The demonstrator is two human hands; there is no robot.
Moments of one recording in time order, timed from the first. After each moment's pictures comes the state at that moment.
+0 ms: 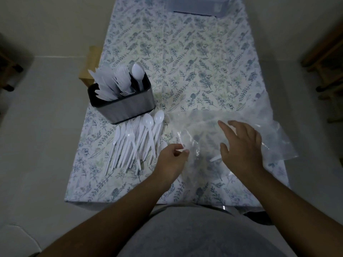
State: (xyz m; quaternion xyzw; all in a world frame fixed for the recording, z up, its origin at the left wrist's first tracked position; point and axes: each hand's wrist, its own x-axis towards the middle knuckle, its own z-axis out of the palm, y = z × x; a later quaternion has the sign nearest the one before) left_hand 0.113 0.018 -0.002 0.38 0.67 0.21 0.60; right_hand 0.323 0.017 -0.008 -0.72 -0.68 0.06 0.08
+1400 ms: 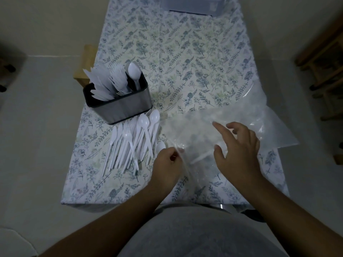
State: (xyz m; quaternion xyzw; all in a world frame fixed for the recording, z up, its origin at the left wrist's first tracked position) left_hand 0.107 0.001 -0.015 0.47 0.65 0.27 0.53; right_hand 0.302 -0.005 0.020 -0.71 -0.67 0.08 0.18
